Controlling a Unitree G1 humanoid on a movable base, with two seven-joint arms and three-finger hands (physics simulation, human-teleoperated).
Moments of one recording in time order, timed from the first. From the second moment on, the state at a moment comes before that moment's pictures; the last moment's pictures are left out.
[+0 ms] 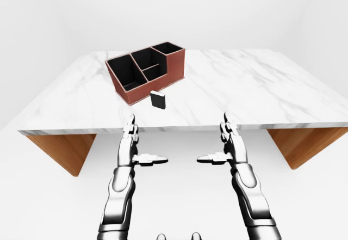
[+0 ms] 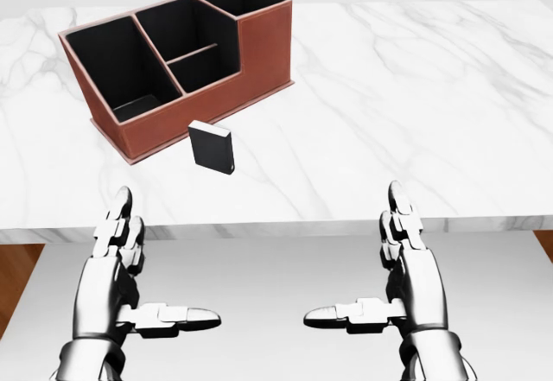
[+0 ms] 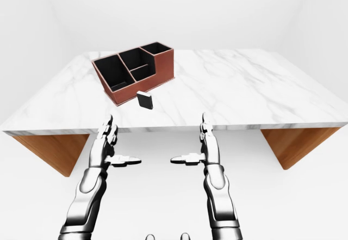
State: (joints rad) left arm -0.01 0.01 0.02 0.00 -0.01 0.00 -0.02; right arm 0.00 -0.01 -0.01 0.00 0.00 0.00 0.01
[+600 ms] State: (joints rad) left arm -0.08 0.09 0.17 -0.05 -0.15 0.09 -0.04; right arm 0.02 -0.02 -0.04 -0.05 0.01 0.04 0.03
